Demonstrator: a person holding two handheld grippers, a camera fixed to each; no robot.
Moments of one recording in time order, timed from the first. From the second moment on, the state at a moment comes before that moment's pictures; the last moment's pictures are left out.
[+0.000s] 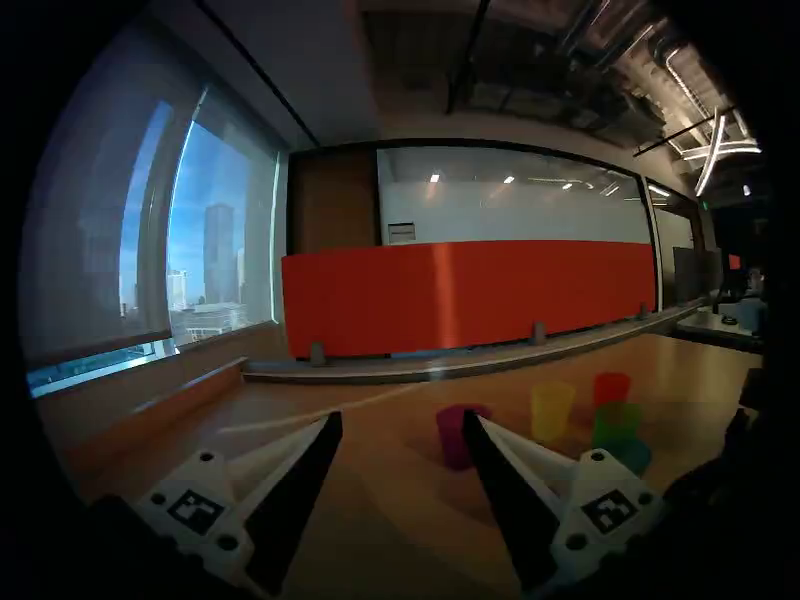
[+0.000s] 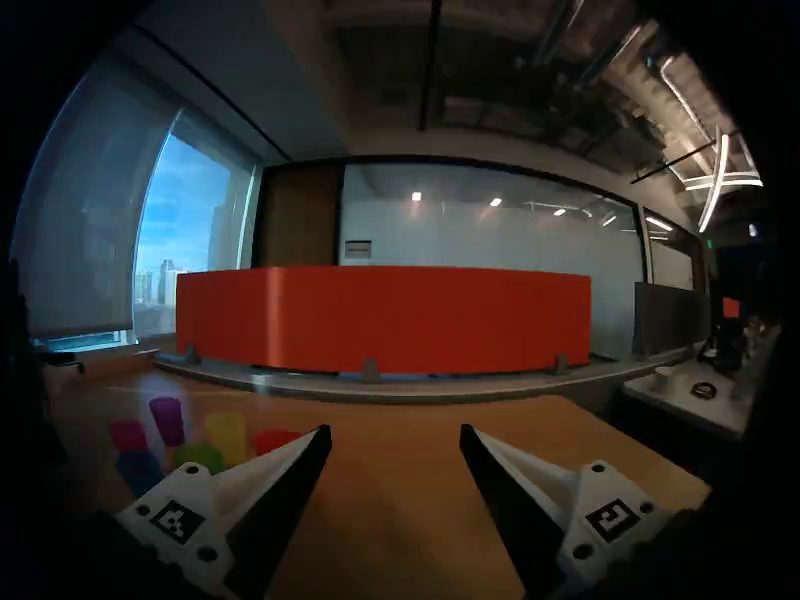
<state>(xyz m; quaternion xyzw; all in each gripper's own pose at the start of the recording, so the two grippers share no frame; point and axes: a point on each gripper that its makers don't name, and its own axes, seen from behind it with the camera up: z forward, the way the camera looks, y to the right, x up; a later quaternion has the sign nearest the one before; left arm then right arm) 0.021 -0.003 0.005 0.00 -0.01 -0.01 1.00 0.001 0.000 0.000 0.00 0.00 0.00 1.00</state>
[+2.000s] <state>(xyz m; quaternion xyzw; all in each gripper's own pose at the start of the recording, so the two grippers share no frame) 0.173 0.090 0.001 -0.30 -0.02 -0.02 0.96 0.140 -0.116 0.003 0.30 -0.04 0.02 0.95</state>
